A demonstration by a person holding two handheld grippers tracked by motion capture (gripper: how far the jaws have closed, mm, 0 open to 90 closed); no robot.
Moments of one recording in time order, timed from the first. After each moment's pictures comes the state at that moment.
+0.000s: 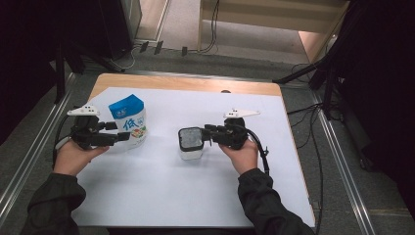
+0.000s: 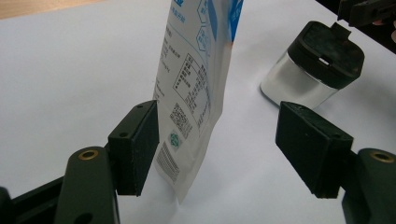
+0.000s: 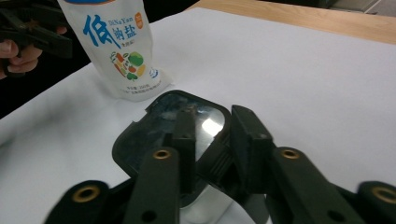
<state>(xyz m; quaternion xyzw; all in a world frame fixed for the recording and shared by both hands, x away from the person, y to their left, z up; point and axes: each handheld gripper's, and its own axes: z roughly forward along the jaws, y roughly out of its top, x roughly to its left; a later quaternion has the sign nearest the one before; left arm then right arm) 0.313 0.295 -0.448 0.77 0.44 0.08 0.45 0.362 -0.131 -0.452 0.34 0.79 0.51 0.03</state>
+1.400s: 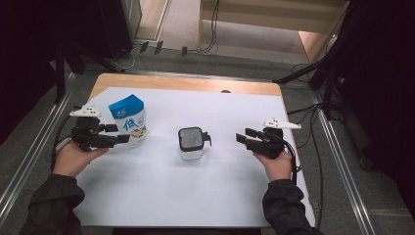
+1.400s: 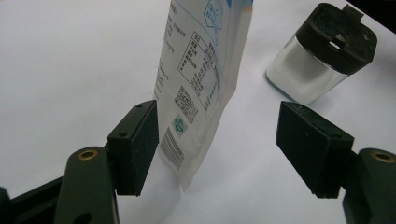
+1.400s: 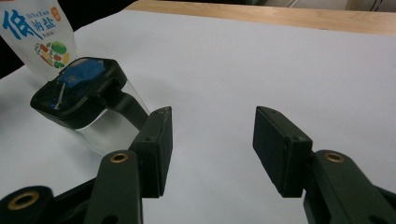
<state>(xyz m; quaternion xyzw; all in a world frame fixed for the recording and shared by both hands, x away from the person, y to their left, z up) 0.313 0.295 -0.454 0.78 0.44 0.08 0.44 0.344 -0.230 -0.461 0.42 0.76 0.49 0.10</state>
